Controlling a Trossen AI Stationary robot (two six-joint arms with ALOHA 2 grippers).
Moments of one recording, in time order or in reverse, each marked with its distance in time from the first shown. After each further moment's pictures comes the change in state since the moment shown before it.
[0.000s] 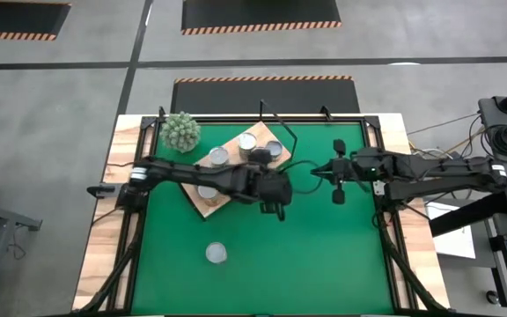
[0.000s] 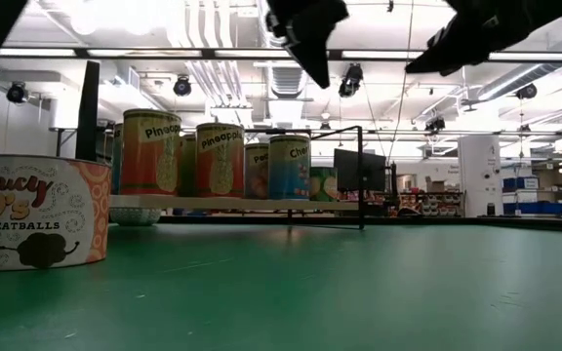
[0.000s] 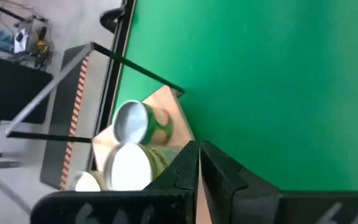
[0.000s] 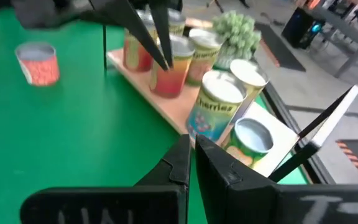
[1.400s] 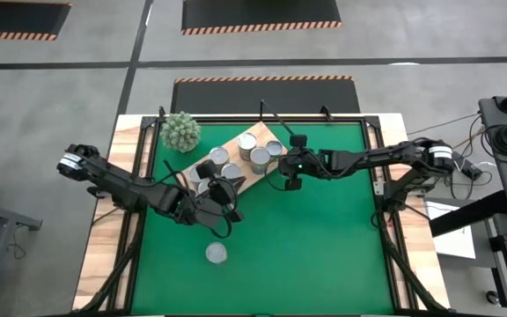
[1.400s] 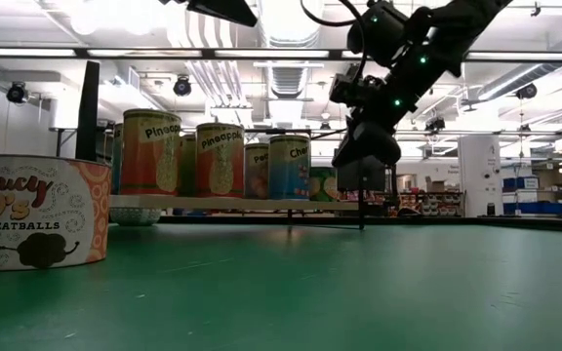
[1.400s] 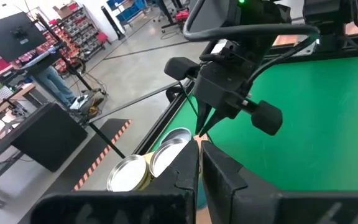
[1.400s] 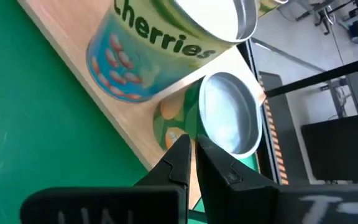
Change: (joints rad) left arm -0.227 -0.627 -0.918 0.840 -0.374 -0.012; right arm -0.108 0.769 0.256 0.177 0.318 -0.256
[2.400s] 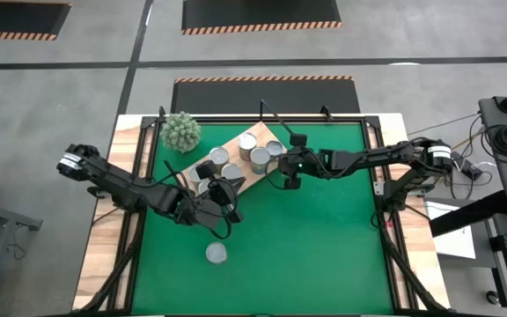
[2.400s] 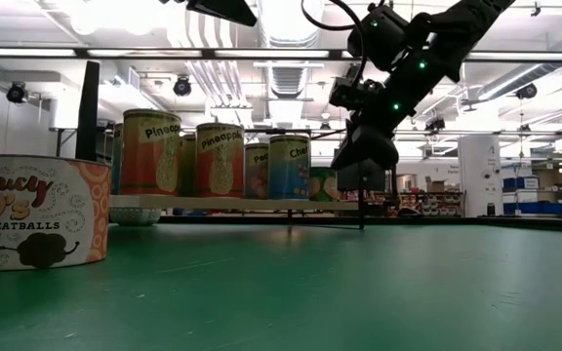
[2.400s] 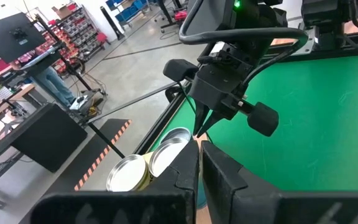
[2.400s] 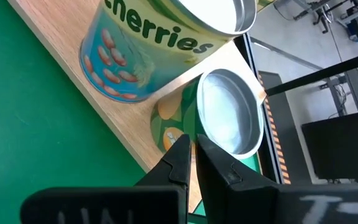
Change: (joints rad) left arm -0.005 0.000 0.001 -0.006 0.000 0.000; right arm -0.013 0.009 -0.017 0.043 -0.007 0.004
